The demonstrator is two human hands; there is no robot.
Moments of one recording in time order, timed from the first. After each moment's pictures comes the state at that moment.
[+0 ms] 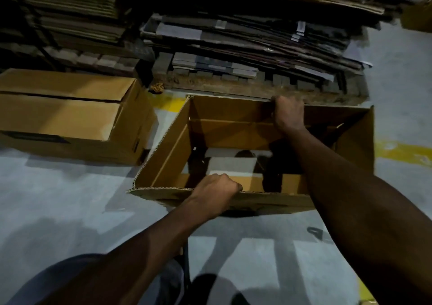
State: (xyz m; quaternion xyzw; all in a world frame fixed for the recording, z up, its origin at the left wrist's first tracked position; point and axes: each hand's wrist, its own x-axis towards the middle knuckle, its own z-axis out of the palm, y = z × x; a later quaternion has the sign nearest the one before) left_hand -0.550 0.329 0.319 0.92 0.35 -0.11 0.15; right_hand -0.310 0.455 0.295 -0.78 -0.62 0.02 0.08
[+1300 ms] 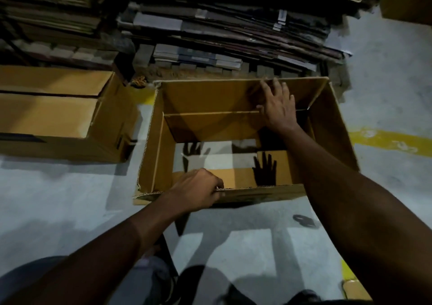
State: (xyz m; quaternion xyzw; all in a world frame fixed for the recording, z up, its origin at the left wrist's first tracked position) left_hand -0.552 0.337 0.290 0.90 0.35 -0.11 0.24; right_hand -0.276 0.443 0.270 -0.78 -0.62 0.07 0.03
